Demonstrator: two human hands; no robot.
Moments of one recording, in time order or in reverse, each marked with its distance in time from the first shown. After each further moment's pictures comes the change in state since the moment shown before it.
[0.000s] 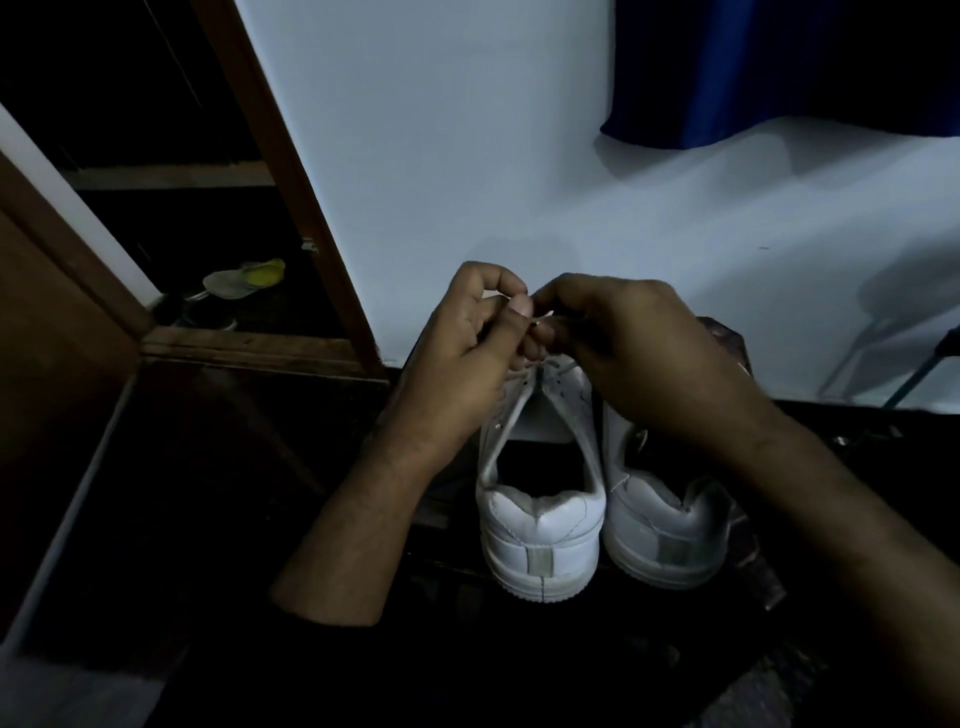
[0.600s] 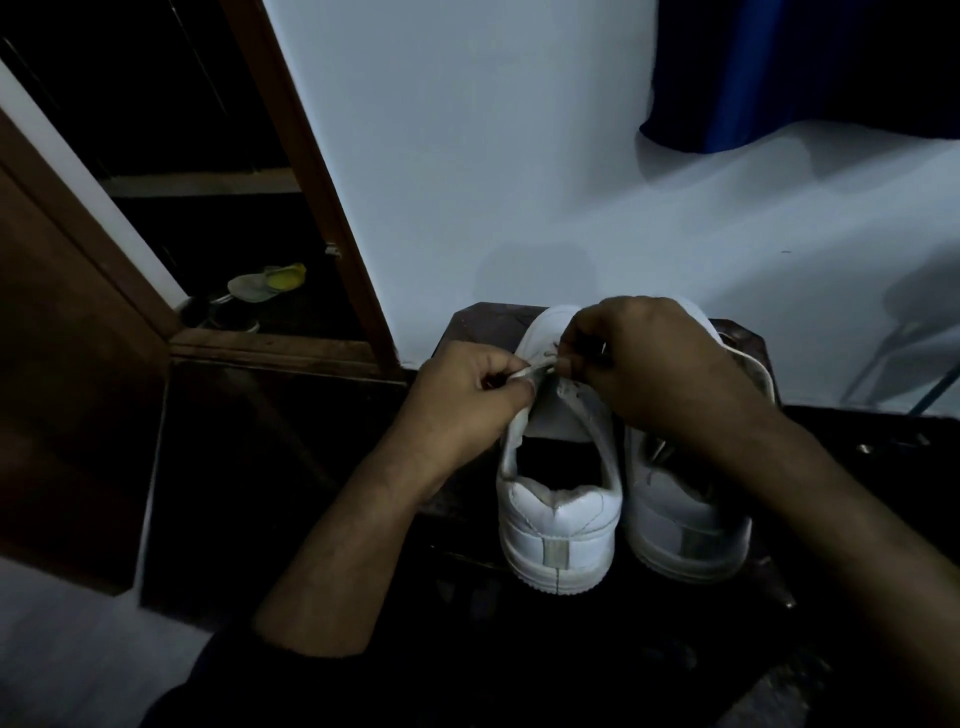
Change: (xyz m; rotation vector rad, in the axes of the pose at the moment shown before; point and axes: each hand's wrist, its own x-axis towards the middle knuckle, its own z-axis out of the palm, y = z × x) left_hand -0.023 -0.011 -0.025 0.296 -0.074 -0.245; right_hand 0.001 -0.004 0.013 -0.228 -0.106 0.158
